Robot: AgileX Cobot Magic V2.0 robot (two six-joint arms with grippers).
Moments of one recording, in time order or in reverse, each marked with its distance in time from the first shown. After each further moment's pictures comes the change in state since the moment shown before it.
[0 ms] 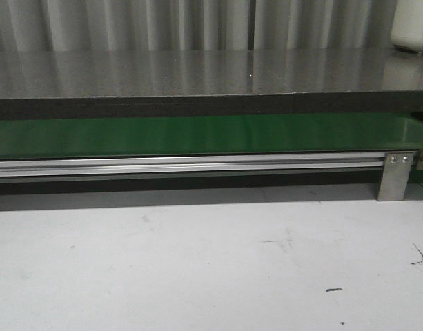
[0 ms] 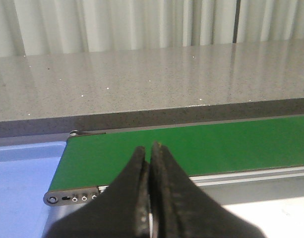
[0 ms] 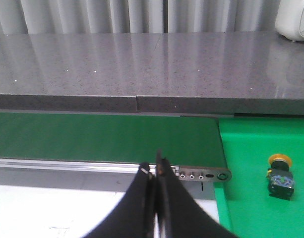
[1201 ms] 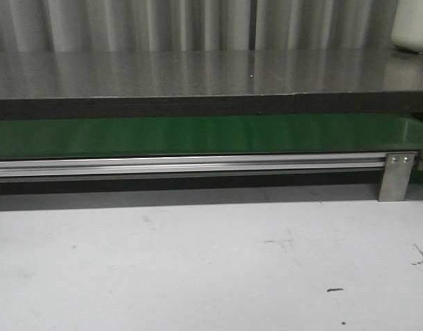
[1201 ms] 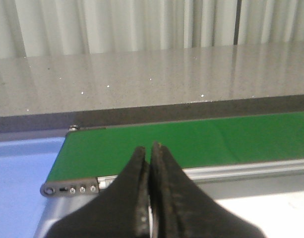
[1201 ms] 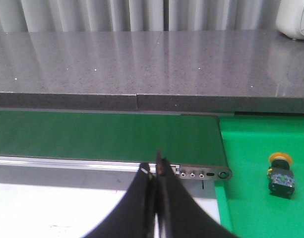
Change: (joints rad) left arm 0.000 -0.058 0.153 0.000 -0.098 0.000; right arm 0.000 0.000 0.002 0.000 0.005 0.000
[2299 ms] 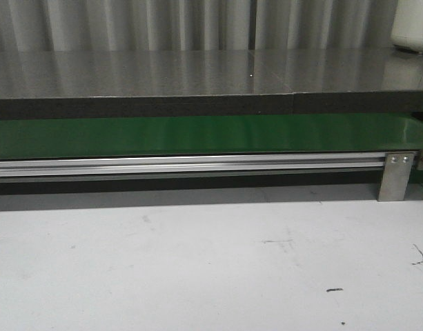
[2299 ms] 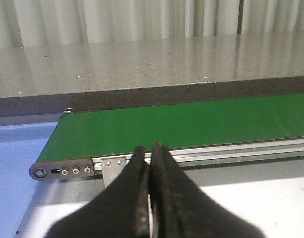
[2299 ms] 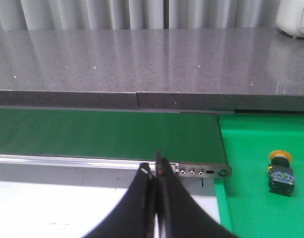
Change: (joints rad) left arm 0.000 0.000 0.165 -0.002 -0.193 0.000; right arm 0.000 0.000 0.005 0.000 0.002 0.000
